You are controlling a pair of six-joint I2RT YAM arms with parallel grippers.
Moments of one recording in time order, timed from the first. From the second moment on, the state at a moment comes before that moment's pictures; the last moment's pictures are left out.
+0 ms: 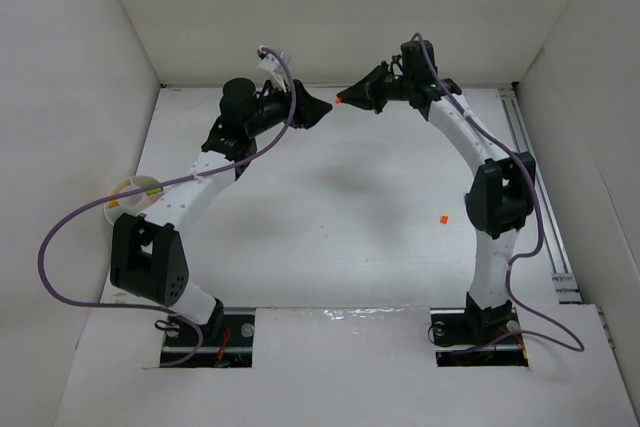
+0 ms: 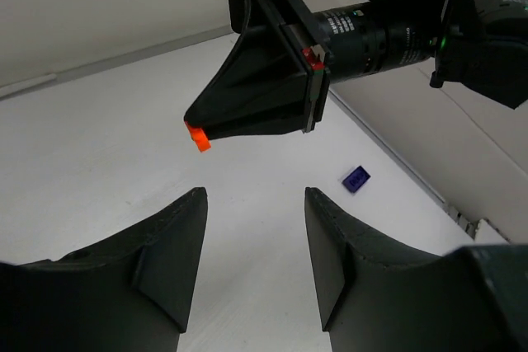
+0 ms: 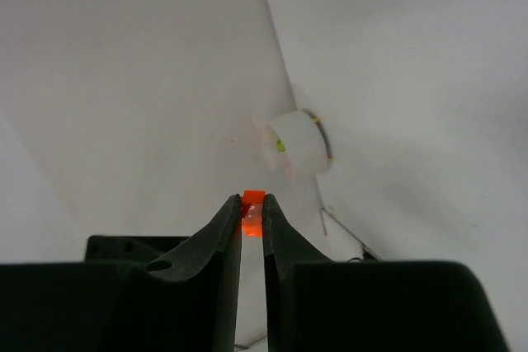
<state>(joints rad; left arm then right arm) -0.37 1.51 1.23 0.24 0.53 -0.40 0.31 2.04 1.91 -0.42 -0.65 1.26</state>
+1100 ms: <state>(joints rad) -0.43 1.63 1.19 0.38 0.33 -0.51 0.30 2.00 1.82 -0.28 -0.64 1.48</state>
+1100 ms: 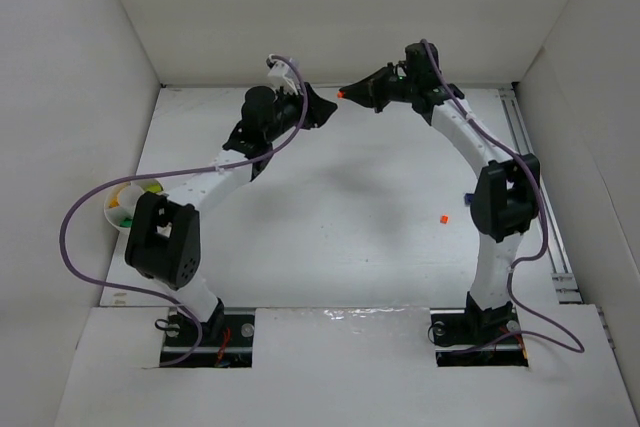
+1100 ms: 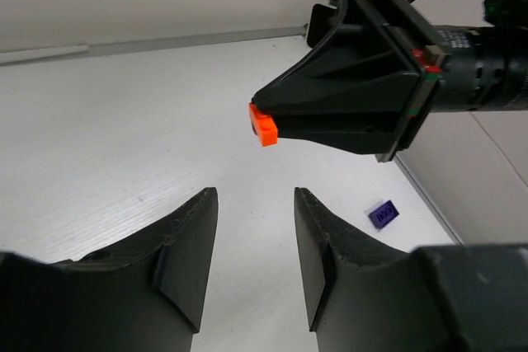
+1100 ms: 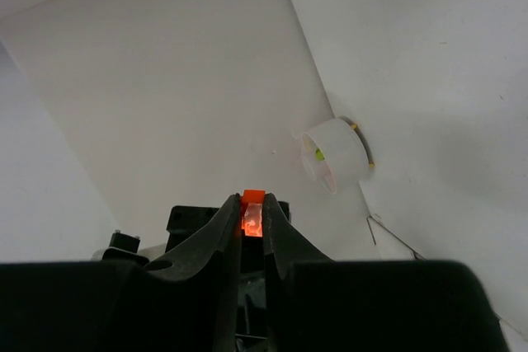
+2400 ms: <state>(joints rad) -0.43 1.69 1.27 0.38 0.31 -0.48 0.33 2.00 1.84 -0.29 -0.64 1.46</state>
